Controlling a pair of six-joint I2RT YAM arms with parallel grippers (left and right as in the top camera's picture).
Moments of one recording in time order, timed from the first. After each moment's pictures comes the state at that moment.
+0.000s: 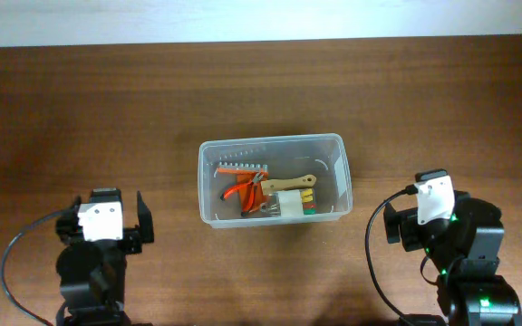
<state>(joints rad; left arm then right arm) 0.08 0.42 0.47 -0.41 -0.11 0.16 -0.06 0.64 0.65 -0.67 -0.07 -0.29</state>
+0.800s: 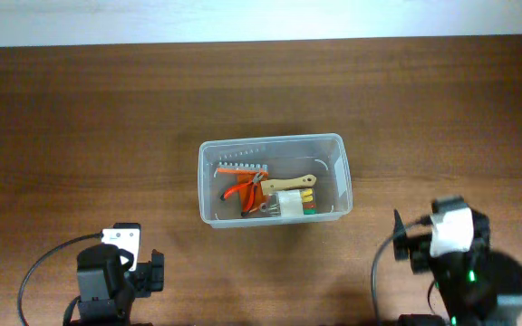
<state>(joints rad) 0.08 0.42 0.47 -0.92 -0.11 0.16 -0.06 0.28 0.64 -0.75 -0.07 -0.29</state>
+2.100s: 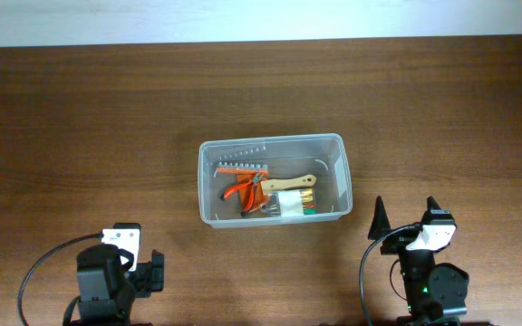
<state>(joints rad) 0.08 0.42 0.47 -0.92 -0.11 0.15 0.06 0.01 0.01 -0.07 0.06 0.08</state>
